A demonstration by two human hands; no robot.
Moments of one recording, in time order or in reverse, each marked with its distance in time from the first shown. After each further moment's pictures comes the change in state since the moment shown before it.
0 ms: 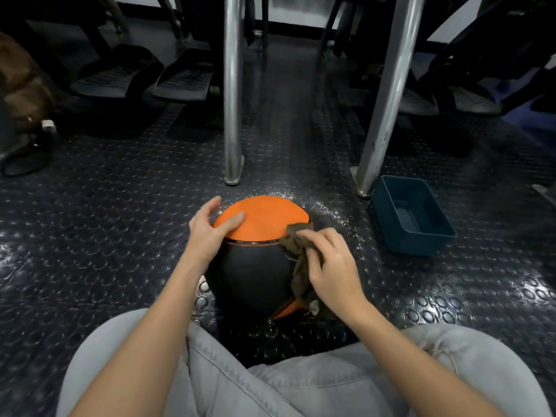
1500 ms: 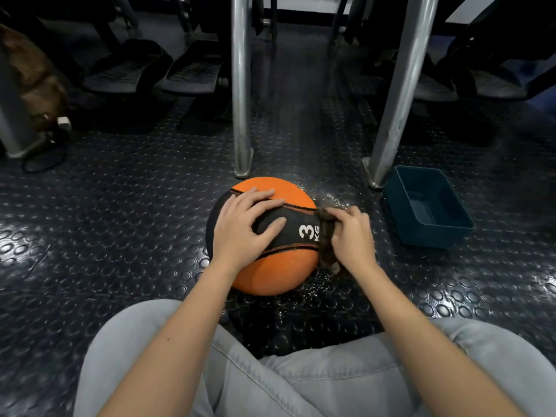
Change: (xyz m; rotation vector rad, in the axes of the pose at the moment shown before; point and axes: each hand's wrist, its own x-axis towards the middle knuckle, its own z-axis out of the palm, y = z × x) left_hand -0.019 0.006 0.028 0.588 0.071 0.724; right_hand 0.037 0.045 0.012 -0.146 -0.029 0.275
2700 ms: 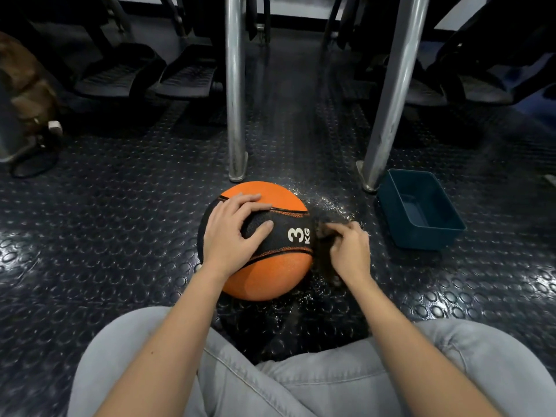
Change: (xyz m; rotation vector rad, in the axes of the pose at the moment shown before) left_hand -0.001 -0.008 -0.003 -0.063 0.039 -0.019; right_hand -0.008 0.004 0.005 -0.018 0.012 0.150
